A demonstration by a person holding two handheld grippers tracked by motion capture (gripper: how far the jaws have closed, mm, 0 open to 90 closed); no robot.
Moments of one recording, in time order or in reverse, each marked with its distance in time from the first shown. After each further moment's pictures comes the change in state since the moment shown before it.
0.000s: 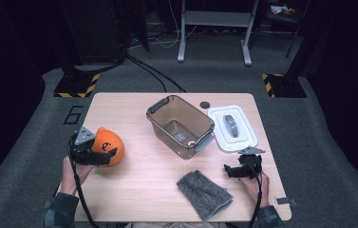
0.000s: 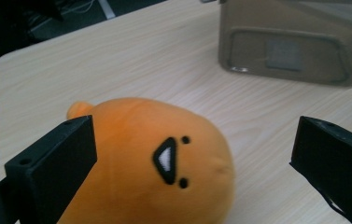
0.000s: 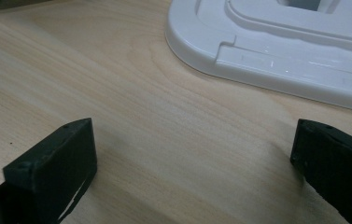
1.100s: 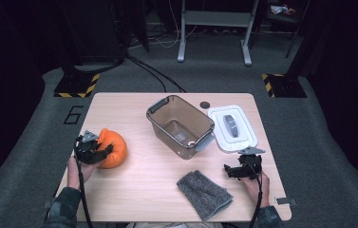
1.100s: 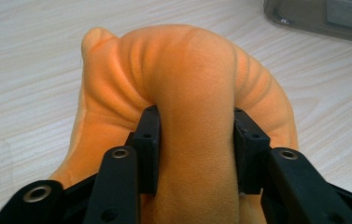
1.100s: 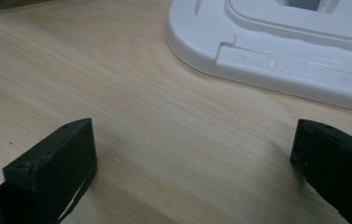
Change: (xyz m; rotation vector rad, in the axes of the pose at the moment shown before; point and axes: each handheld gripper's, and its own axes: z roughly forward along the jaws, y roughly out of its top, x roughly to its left) left arm 0.017 -0.032 0.043 0.110 0.037 -0.085; right arm 0.000 0.000 0.000 0.000 0.000 0.001
